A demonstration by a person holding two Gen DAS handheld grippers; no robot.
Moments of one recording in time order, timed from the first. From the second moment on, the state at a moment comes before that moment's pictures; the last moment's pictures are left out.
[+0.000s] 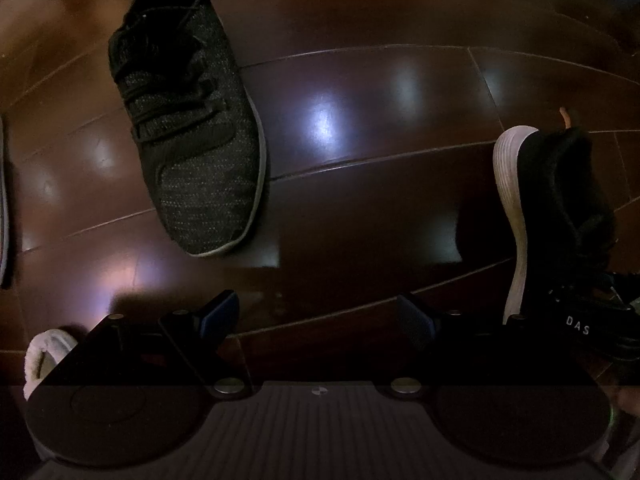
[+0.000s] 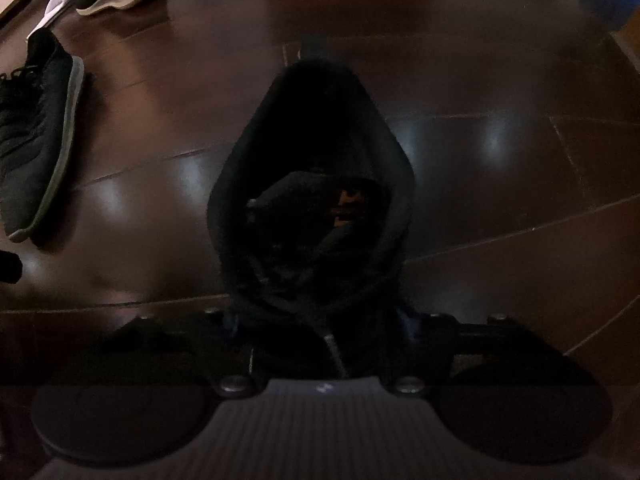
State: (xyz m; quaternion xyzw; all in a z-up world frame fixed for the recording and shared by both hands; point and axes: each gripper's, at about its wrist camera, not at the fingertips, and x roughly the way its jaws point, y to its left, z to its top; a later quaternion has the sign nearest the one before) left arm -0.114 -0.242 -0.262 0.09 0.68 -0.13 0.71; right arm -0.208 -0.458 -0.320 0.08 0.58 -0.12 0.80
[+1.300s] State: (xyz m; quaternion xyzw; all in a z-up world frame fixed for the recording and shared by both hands) left arm -0.046 -0.208 -0.260 0.01 0.67 -0.06 0.74; right arm -0.033 -0.453 -0.327 0.01 0.55 -0.10 0.83
